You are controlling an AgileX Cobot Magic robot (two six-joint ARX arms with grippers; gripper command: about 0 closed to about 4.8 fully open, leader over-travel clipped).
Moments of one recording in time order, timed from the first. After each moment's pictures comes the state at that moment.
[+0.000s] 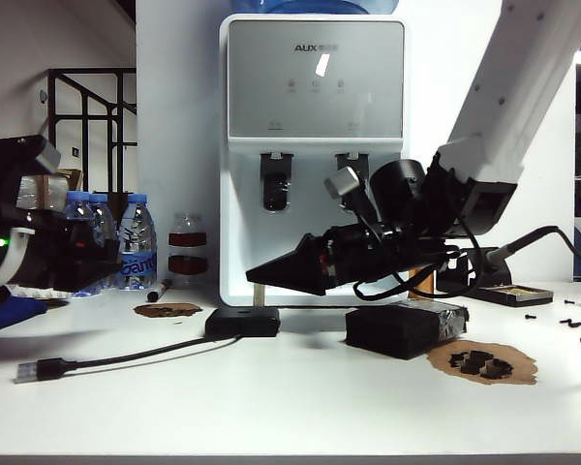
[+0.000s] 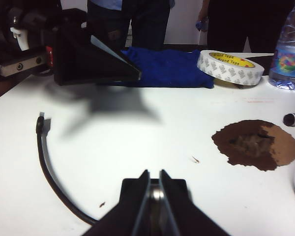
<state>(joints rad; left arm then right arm) -0.22 1.87 0.42 1.29 0.20 0.04 0.34 2.32 1.40 0.42 -1.16 -0.55</state>
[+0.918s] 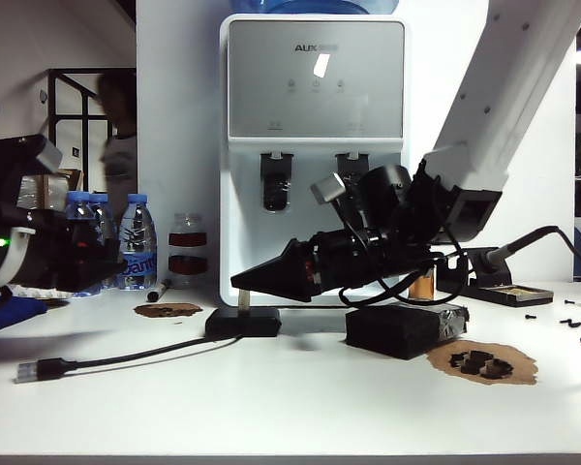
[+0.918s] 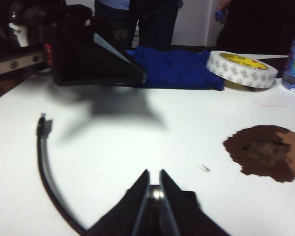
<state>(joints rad) -0.22 1.87 0.42 1.29 0.23 0.04 0.37 2.36 1.43 0.42 -1.15 -0.55</state>
